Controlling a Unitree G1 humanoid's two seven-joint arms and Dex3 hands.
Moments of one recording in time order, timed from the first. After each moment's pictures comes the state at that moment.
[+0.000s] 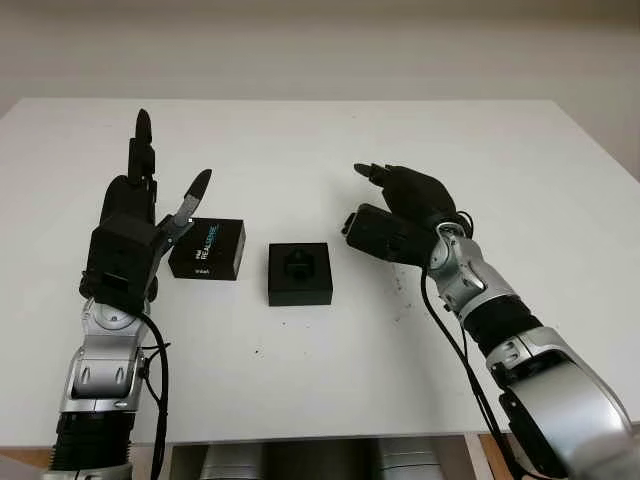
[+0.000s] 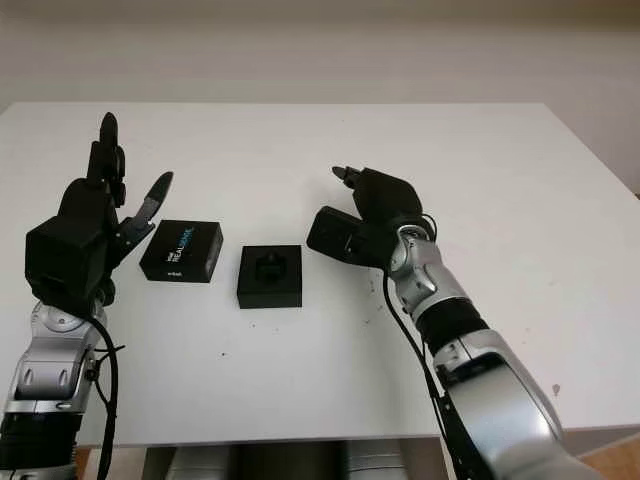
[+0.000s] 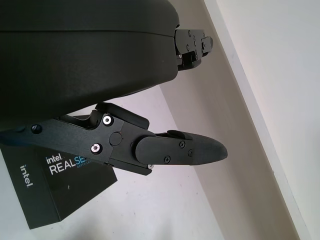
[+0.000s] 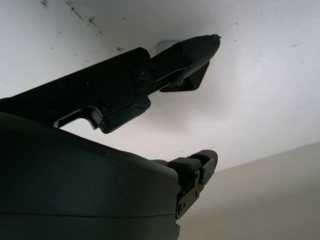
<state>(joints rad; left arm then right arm) -0.29 0.27 0.15 0.02 0.14 0.08 0.04 -0.82 -0.29 0.34 0.84 -0.61 0.07 -0.14</state>
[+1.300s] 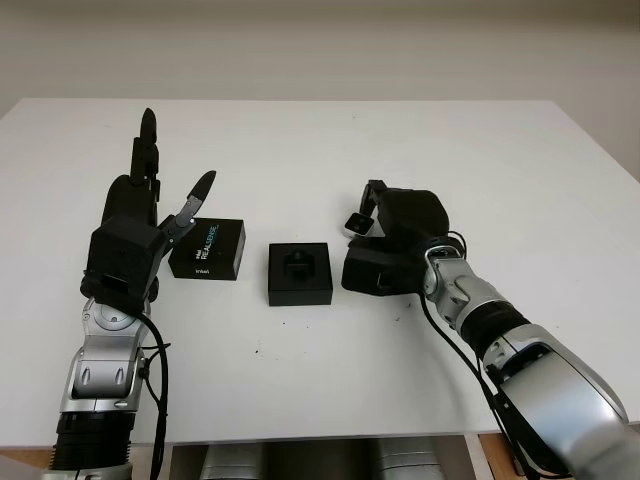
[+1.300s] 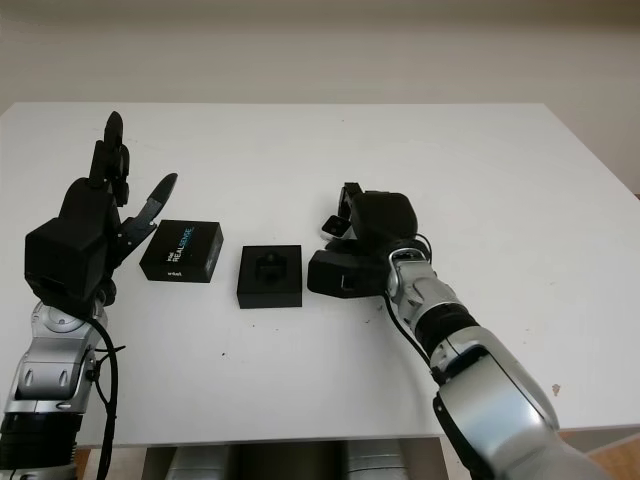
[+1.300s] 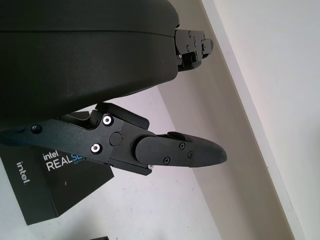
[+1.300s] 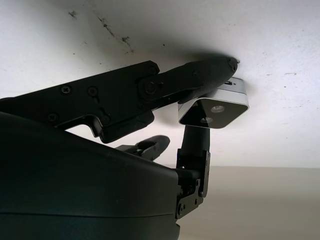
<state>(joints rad) -0.29 0.27 0.15 0.03 0.12 0.05 0.03 -0.87 -0.29 0.54 1.10 -0.78 -0.01 -0.42</state>
